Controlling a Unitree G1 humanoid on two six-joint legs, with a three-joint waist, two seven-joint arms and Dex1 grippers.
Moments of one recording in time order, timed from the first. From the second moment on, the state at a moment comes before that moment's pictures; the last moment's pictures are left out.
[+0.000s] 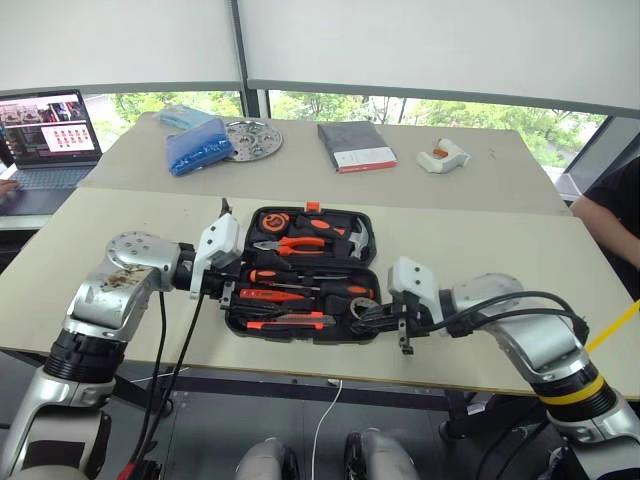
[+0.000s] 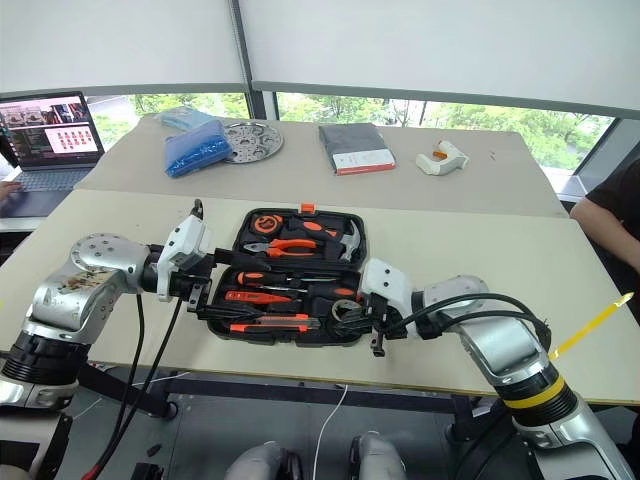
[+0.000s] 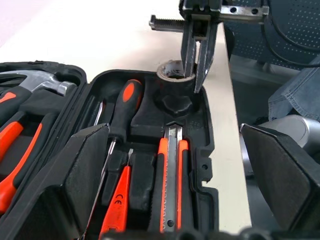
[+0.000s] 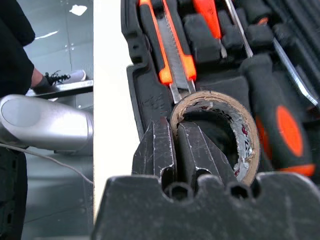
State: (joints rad) left arm -0.60 0.77 -0.10 -0.04 -0.43 0.44 -1.39; right arm -0.48 -0.72 0.30 -0.33 0.32 0.71 1.06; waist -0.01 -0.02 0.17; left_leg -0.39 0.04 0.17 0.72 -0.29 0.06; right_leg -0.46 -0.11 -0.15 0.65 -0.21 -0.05
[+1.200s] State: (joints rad) left arm -0.58 0.74 -0.10 0.39 -0.14 0.22 -1.16; right arm -0.53 -0.74 0.23 0.13 0.16 0.29 1.11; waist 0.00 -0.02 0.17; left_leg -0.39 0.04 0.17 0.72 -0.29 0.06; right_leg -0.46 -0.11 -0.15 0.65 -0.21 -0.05
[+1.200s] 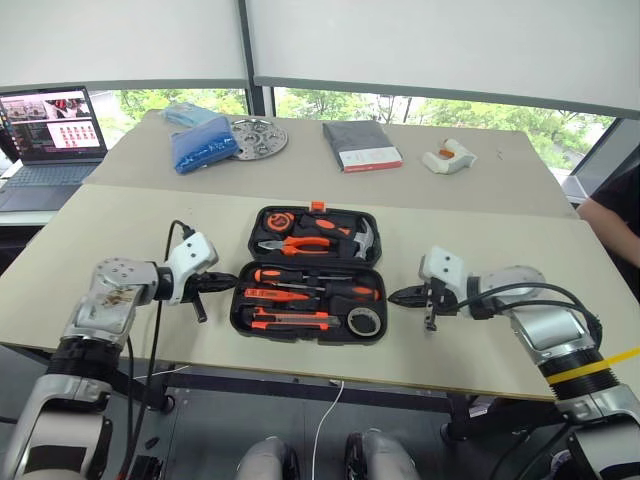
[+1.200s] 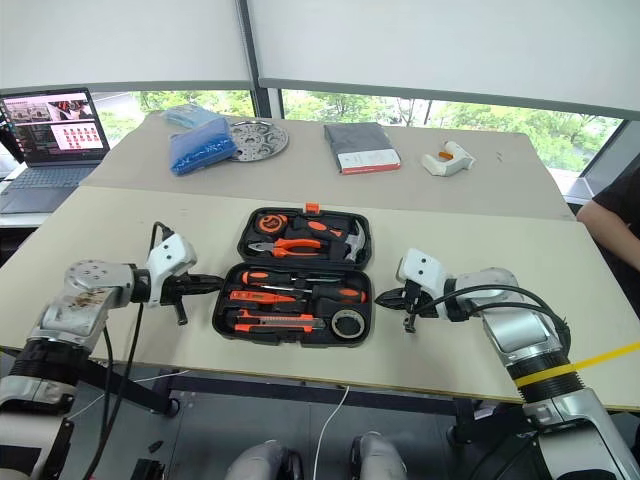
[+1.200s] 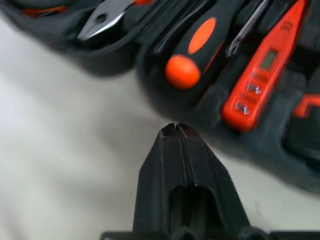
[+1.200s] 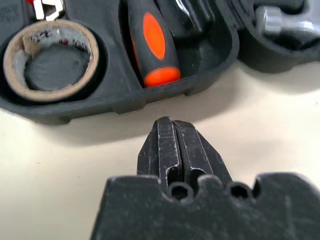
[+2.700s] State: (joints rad) left arm -1.14 0.47 0.01 1.06 -0.18 0.75 -1.00; right arm -0.74 -0.61 0.04 0.29 0.29 0.92 0.76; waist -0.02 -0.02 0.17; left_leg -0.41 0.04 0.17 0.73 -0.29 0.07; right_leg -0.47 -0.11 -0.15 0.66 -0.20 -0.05
